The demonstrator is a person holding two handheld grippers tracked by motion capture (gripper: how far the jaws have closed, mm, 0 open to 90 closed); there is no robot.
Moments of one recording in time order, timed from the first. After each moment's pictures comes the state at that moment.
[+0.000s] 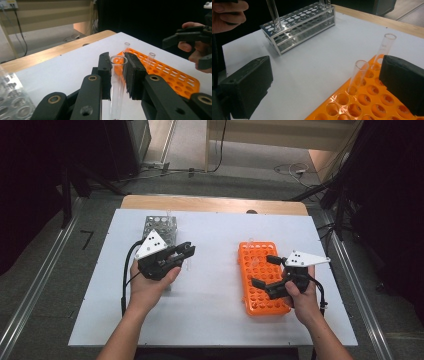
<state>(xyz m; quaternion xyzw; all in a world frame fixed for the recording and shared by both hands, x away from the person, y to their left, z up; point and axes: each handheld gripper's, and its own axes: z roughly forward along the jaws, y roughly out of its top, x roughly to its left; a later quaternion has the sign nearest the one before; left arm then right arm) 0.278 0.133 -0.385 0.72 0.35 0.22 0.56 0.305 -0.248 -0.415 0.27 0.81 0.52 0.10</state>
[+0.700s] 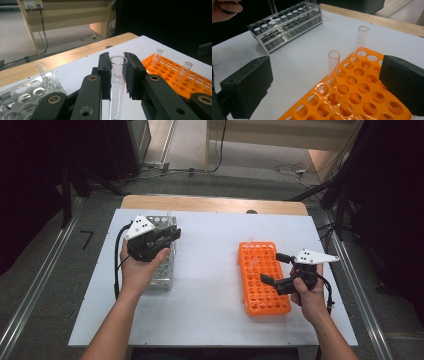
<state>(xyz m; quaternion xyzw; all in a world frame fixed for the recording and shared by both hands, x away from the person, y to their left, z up) 0.314 0.163 -0.379 0.70 0.40 0.25 0.55 0.315 -0.272 -0.419 0.30 0.80 0.52 0.11</state>
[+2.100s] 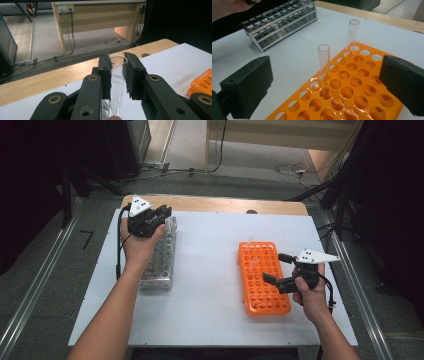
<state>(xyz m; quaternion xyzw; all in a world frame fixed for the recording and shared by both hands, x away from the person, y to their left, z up) 0.384 0.182 -0.394 0.66 0.45 0.31 0.52 0.320 -0.279 -0.425 0.31 0.80 0.51 0.11</state>
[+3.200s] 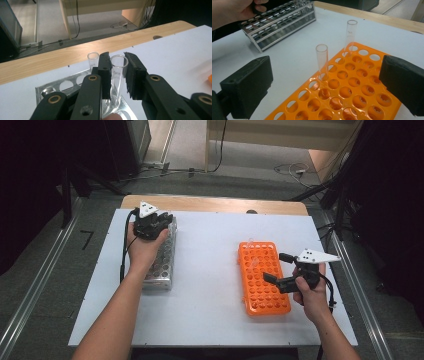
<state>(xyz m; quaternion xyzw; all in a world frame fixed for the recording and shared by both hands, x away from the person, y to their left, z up) 0.398 0.178 -0.421 0.68 0.48 0.29 0.46 0.320 -0.280 -0.425 0.31 0.80 0.51 0.11</state>
